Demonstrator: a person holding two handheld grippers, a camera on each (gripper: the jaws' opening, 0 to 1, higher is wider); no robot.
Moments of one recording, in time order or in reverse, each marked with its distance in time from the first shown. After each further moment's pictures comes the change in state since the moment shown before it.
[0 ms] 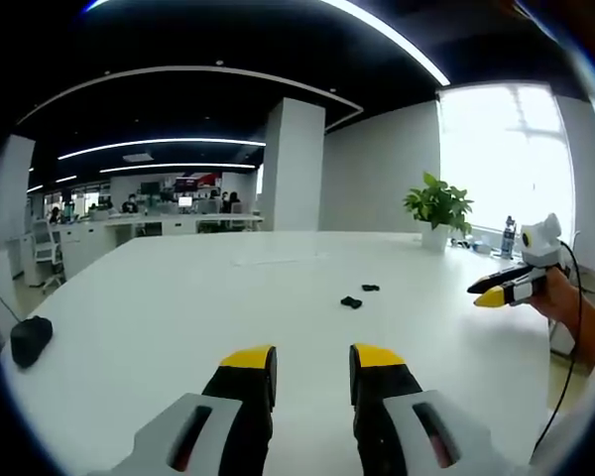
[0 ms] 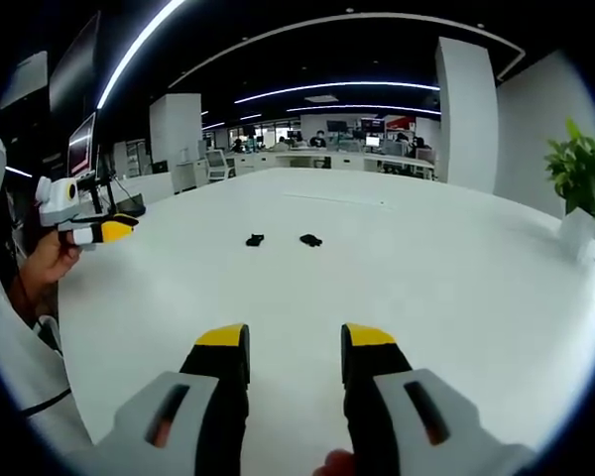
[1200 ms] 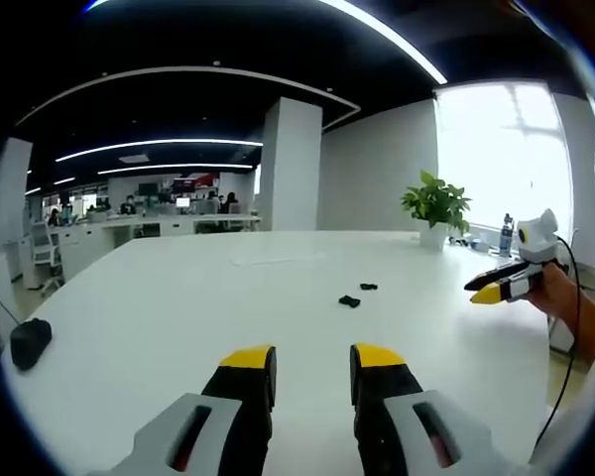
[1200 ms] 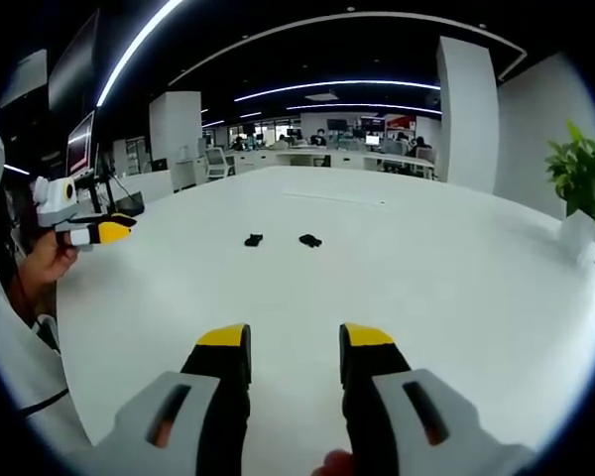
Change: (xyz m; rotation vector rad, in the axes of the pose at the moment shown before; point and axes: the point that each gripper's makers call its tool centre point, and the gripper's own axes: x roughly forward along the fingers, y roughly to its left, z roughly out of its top) left arm 0.000 -0.001 0.000 0.011 0.005 -0.006; right arm 0.003 -0.001 -0.001 -0.003 0.014 -0.005
